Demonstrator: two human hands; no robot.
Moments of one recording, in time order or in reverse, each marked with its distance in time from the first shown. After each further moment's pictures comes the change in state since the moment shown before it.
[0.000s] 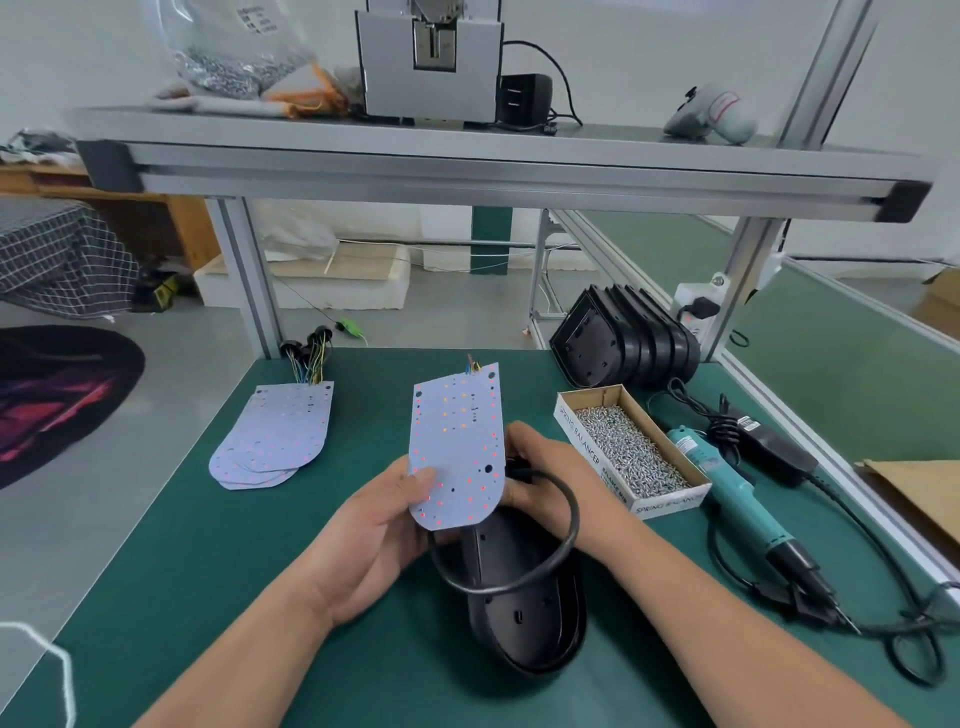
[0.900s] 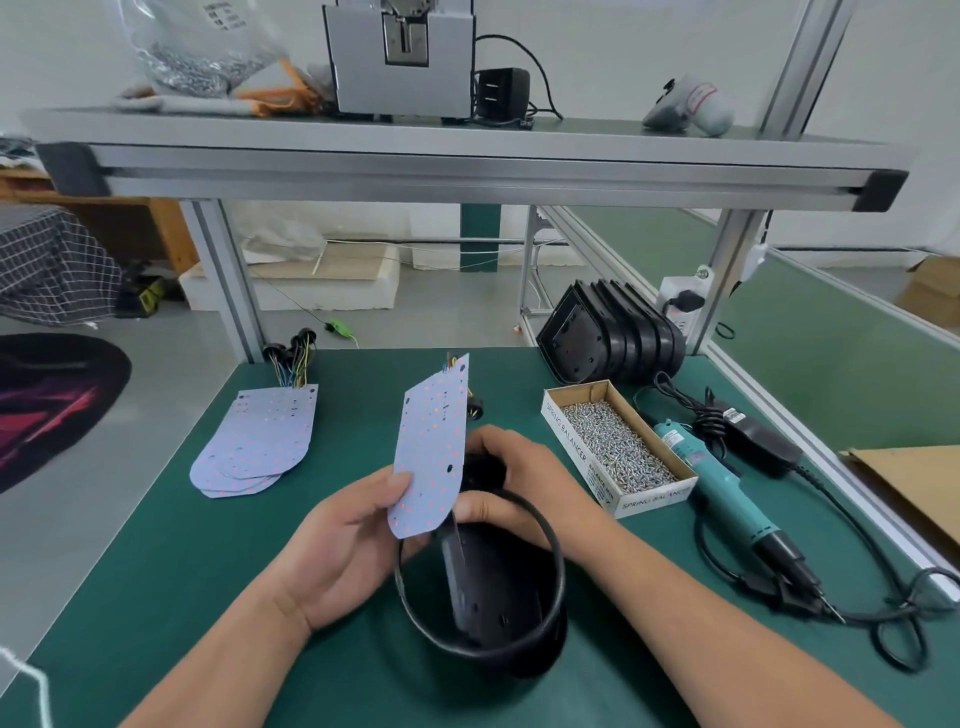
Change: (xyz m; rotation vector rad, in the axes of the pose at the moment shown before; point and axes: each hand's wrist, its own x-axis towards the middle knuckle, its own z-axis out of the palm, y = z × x) left_hand -0.001 0.000 -0.010 -0.248 -0.102 -0.095; right_hand -0.003 -0.017 0.003 0.020 -0.012 0.017
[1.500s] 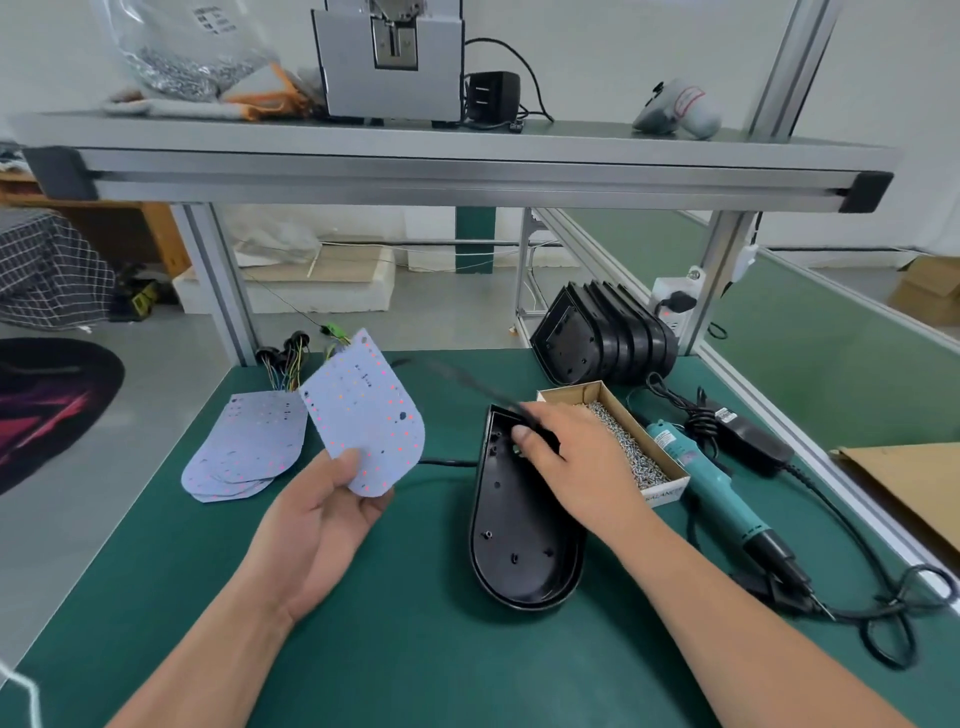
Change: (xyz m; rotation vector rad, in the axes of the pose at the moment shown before) left_hand 0.003 0.008 -0.018 -0.058 0.276 0.305; right_hand -0.002 0.033 -0.034 -0.338 0.351 0.054
